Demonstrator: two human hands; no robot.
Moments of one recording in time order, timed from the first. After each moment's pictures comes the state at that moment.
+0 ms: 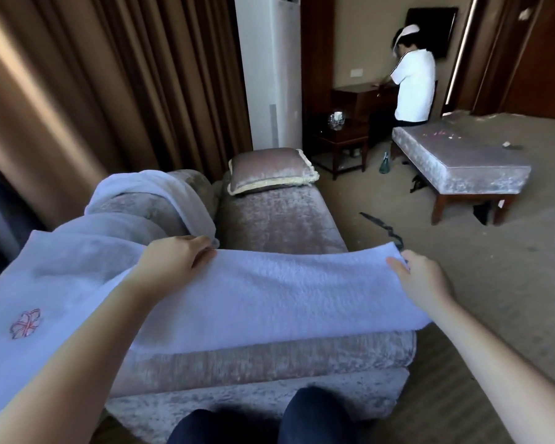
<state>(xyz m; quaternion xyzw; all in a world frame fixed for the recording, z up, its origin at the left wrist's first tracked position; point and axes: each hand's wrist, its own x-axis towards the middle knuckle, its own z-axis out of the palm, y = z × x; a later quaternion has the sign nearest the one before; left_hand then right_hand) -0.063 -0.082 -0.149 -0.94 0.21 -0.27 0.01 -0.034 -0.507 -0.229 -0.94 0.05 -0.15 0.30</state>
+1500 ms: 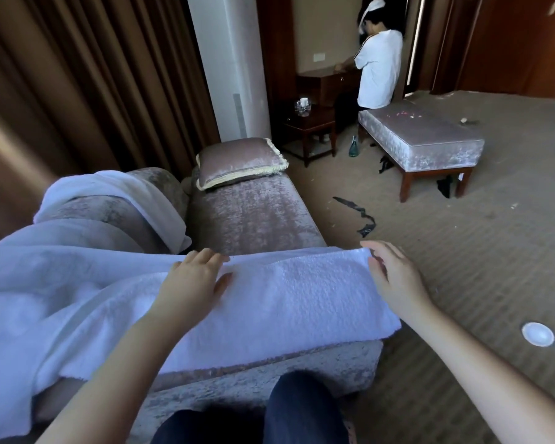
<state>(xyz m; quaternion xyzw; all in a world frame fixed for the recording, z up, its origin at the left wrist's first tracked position) -0.085 -0.170 -0.188 -0.96 0.19 -0.19 -0.02 -0.089 -0.515 -0.246 -0.90 -0.07 -0.26 0.33</state>
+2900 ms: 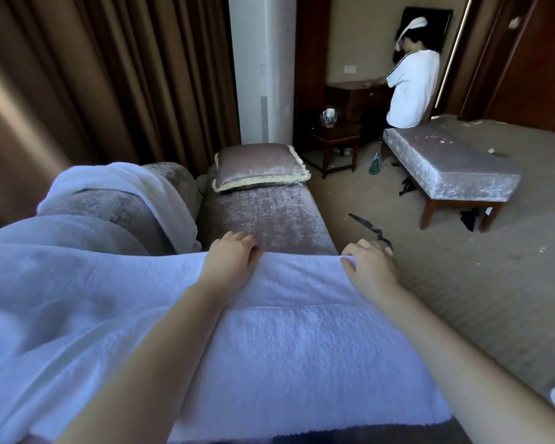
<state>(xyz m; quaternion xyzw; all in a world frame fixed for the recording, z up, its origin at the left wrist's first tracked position) 0.049 -0.172 -0.211 -0.95 0.16 -0.24 -0.12 0.053 -0.448 -0.232 -0.98 -0.06 -0.17 0.12</state>
